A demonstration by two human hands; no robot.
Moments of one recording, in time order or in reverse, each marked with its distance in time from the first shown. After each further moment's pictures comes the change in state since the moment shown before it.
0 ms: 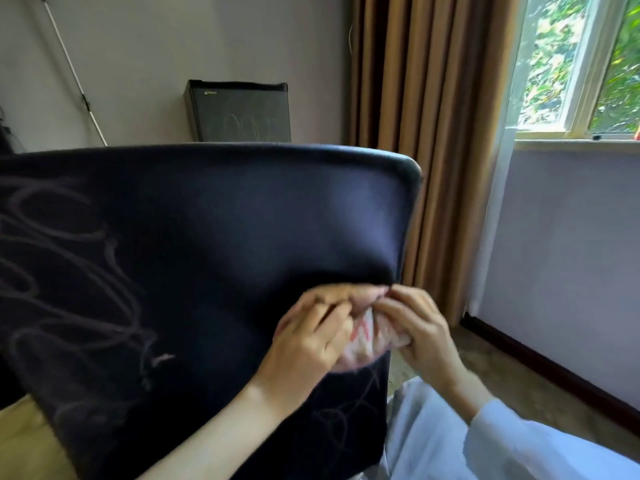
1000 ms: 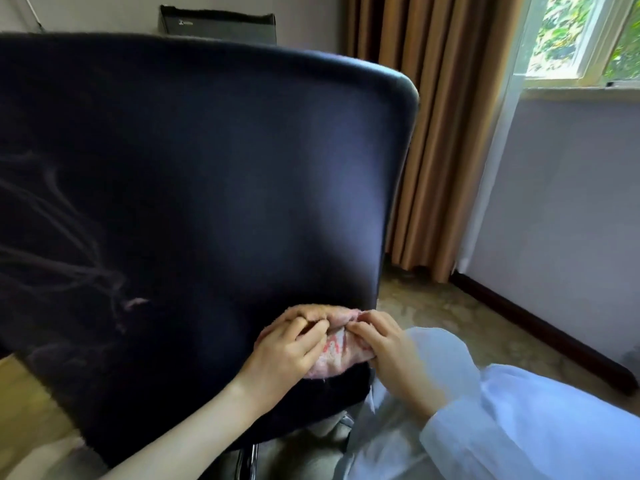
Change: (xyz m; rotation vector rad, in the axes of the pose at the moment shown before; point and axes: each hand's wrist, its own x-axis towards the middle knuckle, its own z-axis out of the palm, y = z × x) left_hand -0.076 0.037 0.041 0.005 -0.067 0.121; right_hand -0.098 -0.020 0.051 -0.040 -0.263 0.123
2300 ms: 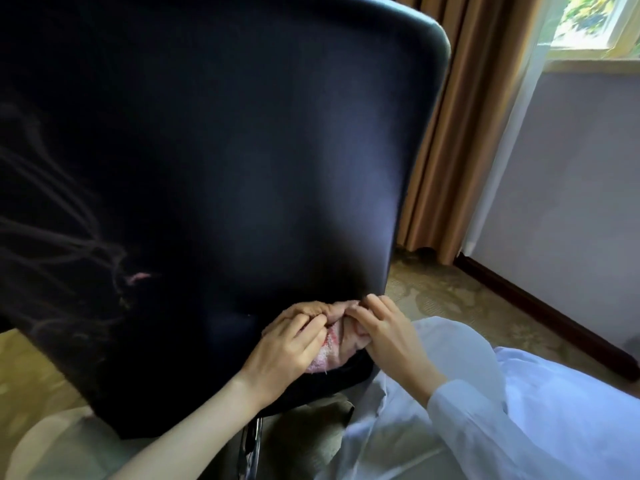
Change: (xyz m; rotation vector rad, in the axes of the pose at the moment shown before) left_hand -0.027 0.008 0.014 -0.192 -0.002 -0.081; right_hand 0.008 -0.017 0.005 -0.130 -0.124 0.013
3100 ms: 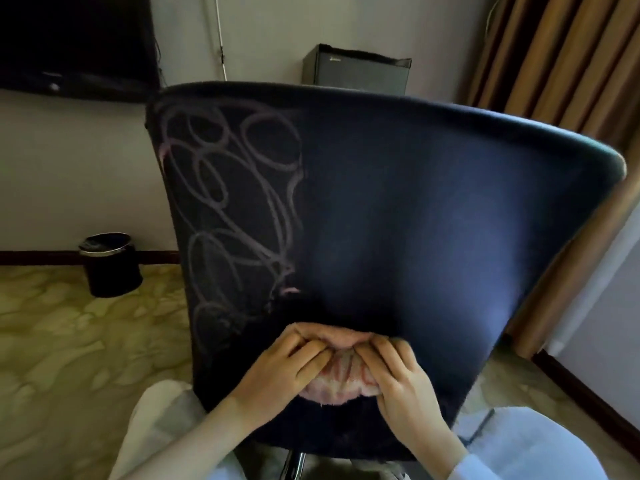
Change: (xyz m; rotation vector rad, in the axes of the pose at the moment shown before) left_hand -0.092 -0.074 -0.088 0.107 -0.090 -0.208; right_hand 0.057 -0.120 0.011 0.026 0.260 -0.288
